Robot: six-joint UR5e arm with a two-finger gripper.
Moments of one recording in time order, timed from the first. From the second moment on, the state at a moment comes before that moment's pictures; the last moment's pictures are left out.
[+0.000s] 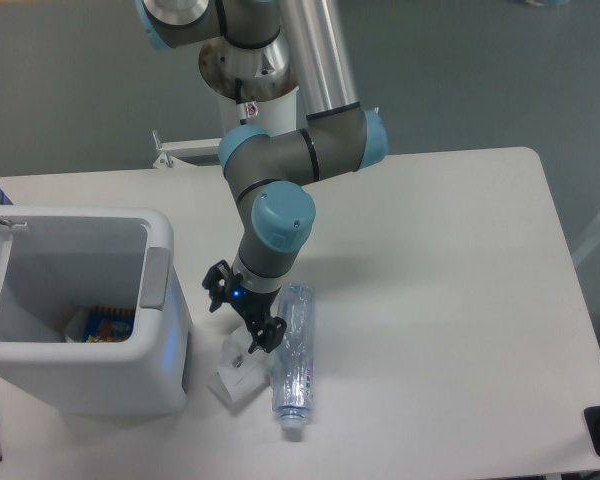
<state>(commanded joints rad) 2.31 -2.03 -1.84 -0.76 1.24 1.08</state>
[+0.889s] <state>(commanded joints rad) 2.30 -2.04 -1.83 -0.74 1.28 1.06</state>
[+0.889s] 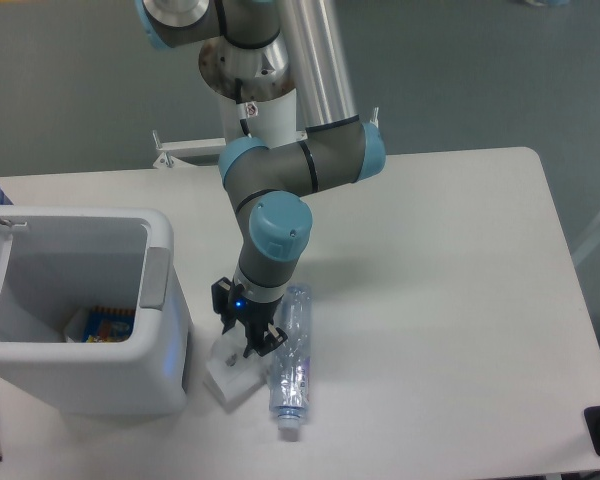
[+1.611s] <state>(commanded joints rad) 2.31 -2.01 -1.82 -0.74 1.27 1.03</state>
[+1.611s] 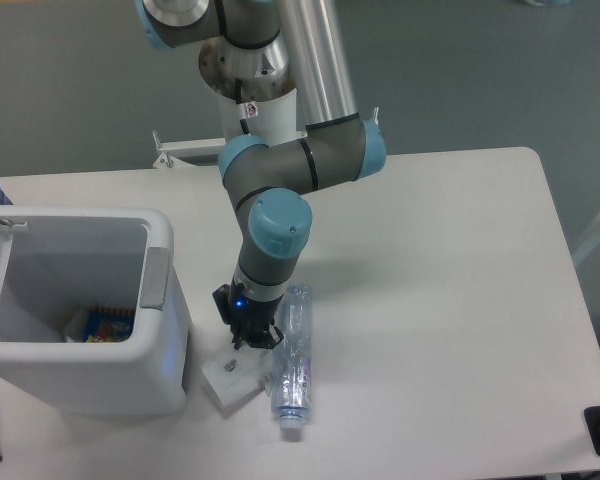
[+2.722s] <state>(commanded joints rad) 2.43 -1.87 -1.54 -0.75 0.94 0.71</state>
